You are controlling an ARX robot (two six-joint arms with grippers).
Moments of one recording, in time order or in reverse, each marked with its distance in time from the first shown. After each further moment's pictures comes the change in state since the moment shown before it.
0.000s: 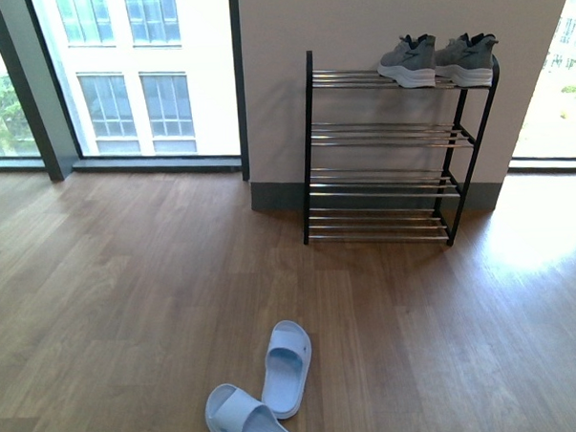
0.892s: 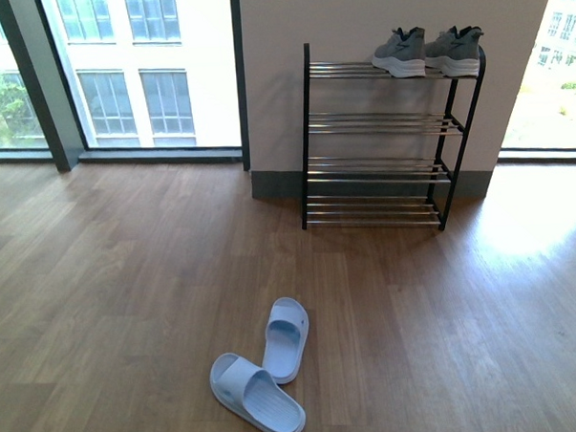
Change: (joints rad) left arm 0.000 0.000 0.000 0.000 0.000 0.000; right arm 0.000 0.000 0.000 0.000 0.000 0.000
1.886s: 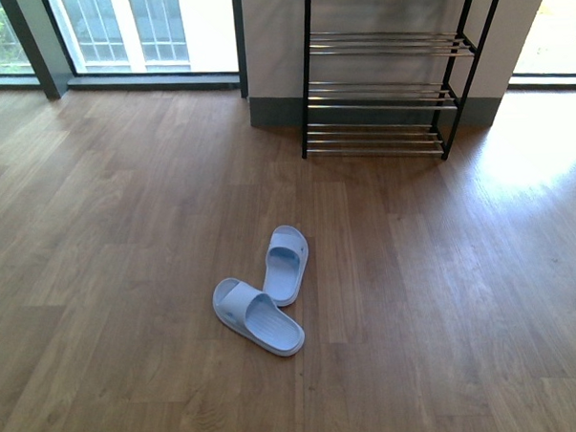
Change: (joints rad) left arm 0.000 0.000 0.000 0.000 0.000 0.000; right arm 0.000 0.000 0.000 0.000 0.000 0.000
